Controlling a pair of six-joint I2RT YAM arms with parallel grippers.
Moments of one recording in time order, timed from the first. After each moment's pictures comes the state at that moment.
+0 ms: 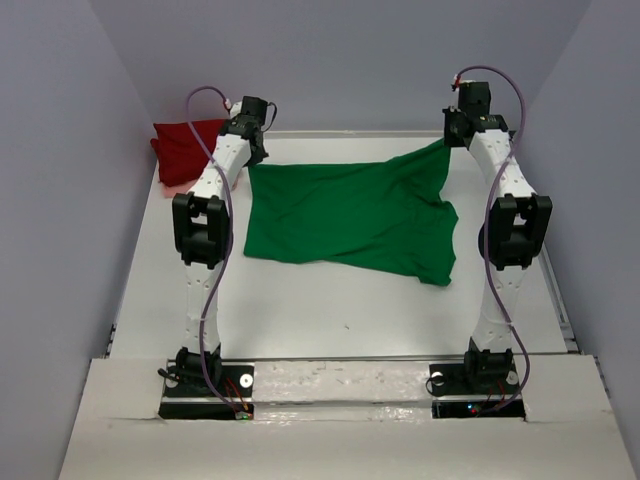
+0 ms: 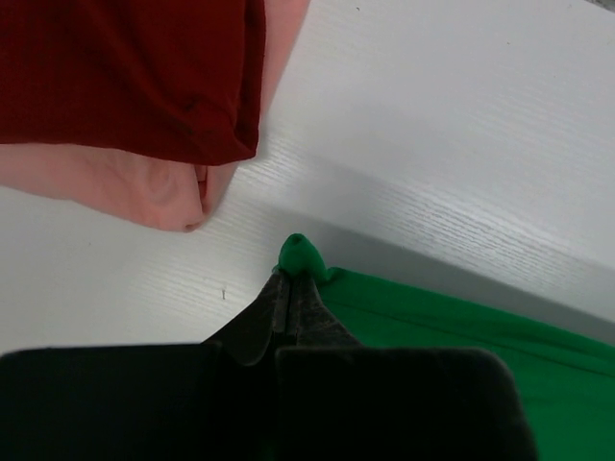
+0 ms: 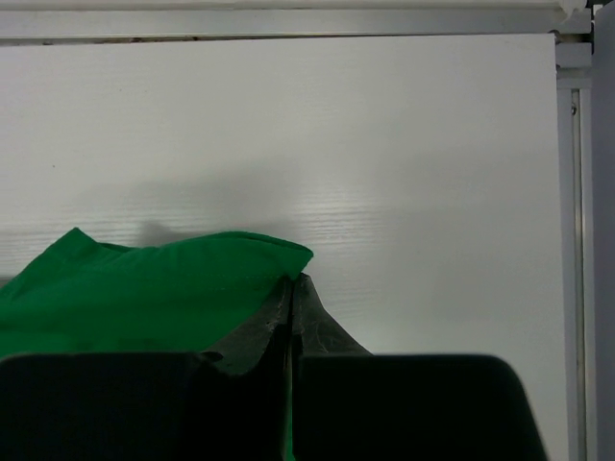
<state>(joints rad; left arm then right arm) -0.21 2.32 2.23 -0.83 -0.35 -0.47 0.02 2.20 2.16 -0.64 0.15 -0.02</state>
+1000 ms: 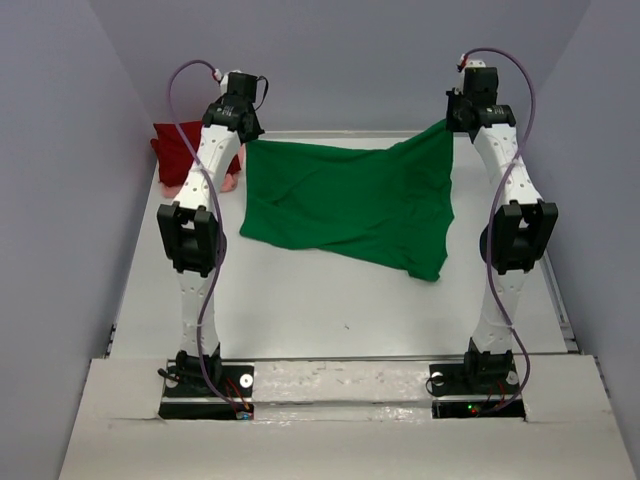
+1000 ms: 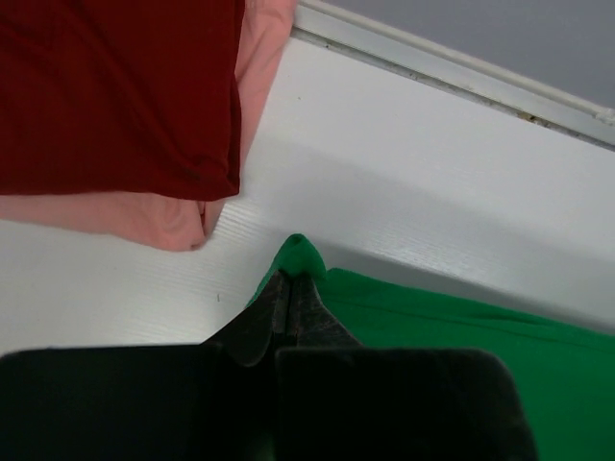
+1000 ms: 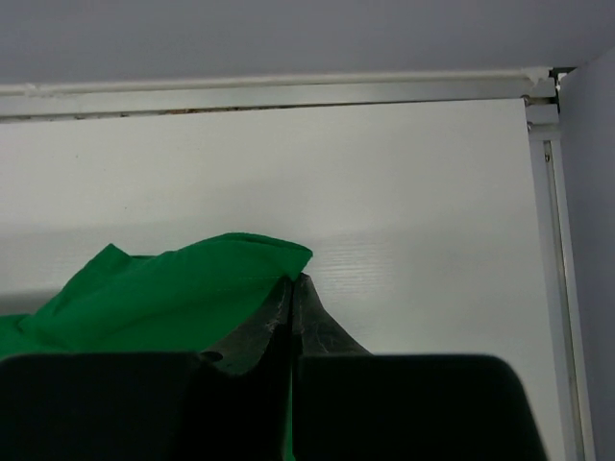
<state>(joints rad) -0.21 2.18 2.29 -0.85 -0.31 -0.43 0.04 2.12 2.20 -0.64 0.14 0.02</state>
